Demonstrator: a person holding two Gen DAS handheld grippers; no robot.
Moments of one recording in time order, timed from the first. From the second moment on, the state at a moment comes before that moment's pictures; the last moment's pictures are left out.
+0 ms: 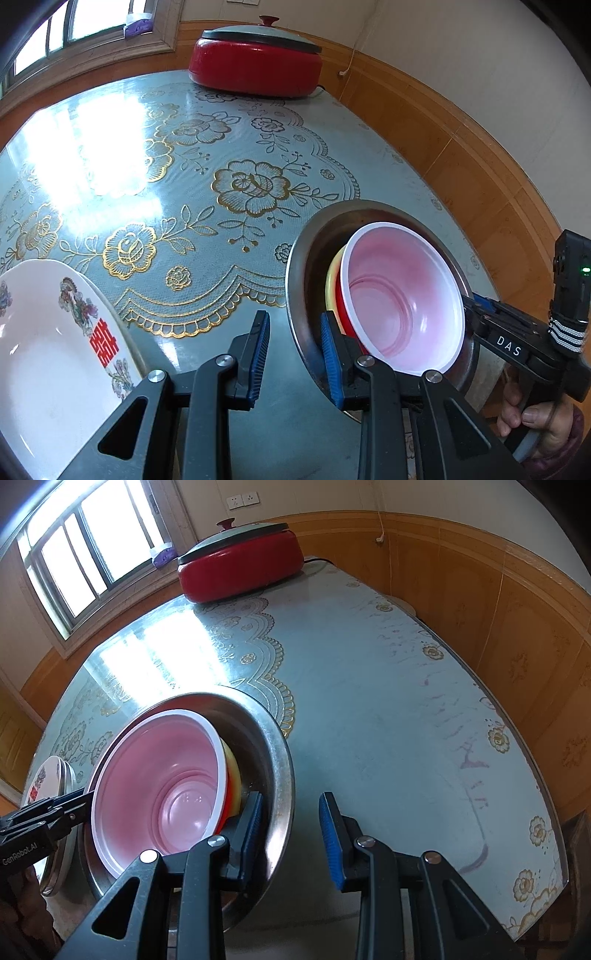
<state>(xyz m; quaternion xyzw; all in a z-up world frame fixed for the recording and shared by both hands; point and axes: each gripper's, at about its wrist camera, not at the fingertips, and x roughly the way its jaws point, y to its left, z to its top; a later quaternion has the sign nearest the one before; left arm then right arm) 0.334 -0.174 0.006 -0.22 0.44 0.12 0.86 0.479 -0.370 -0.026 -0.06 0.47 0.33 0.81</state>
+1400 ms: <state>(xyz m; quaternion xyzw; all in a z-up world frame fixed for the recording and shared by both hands) 0.344 -0.177 -0.003 -0.21 0.43 0.11 0.87 0.480 -0.352 -0.041 -0.13 0.51 0.37 0.77</state>
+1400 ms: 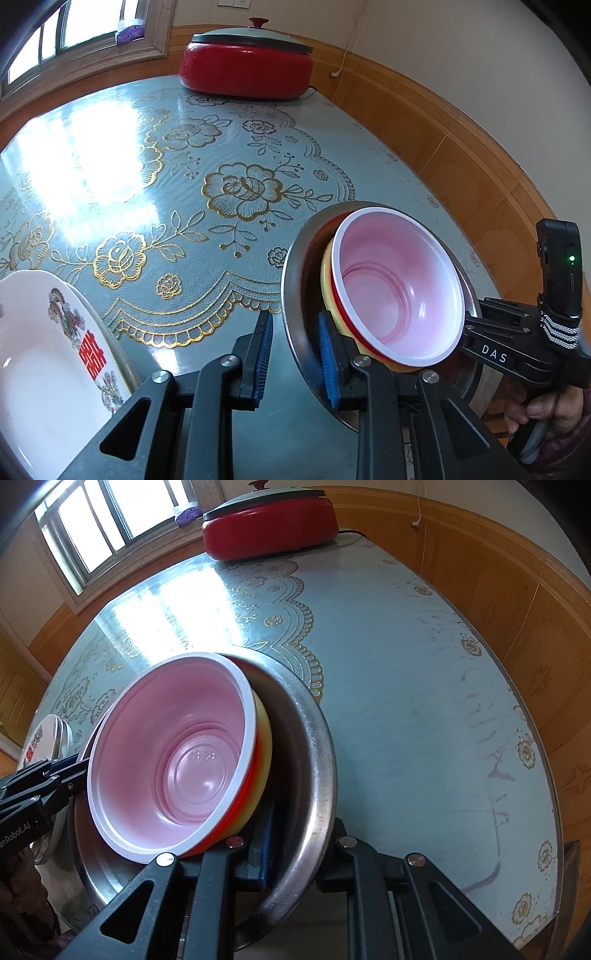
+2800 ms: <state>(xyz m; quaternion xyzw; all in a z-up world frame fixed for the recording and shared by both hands) 0.339 -0.190 -0.009 -0.20 0.41 0.13 0.88 0.459 -0.361 -0.045 -0.09 0.47 0.37 0.80</state>
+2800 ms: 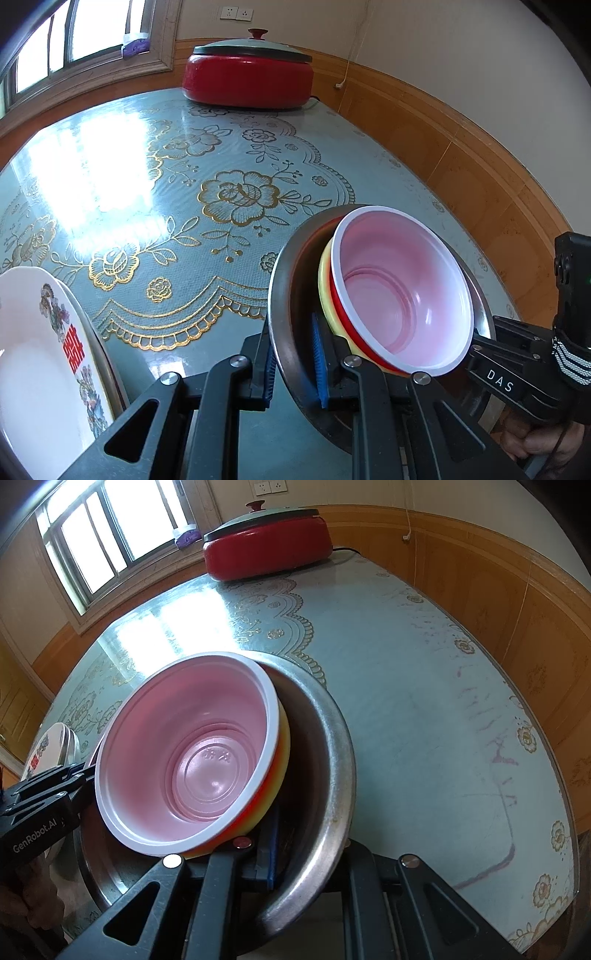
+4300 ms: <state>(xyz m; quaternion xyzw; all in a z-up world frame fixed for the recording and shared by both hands) 0.309 -0.186 0.004 -0.10 0.43 0.00 0.90 0.399 -0.366 -0.043 0.01 0.52 0.22 0.82</state>
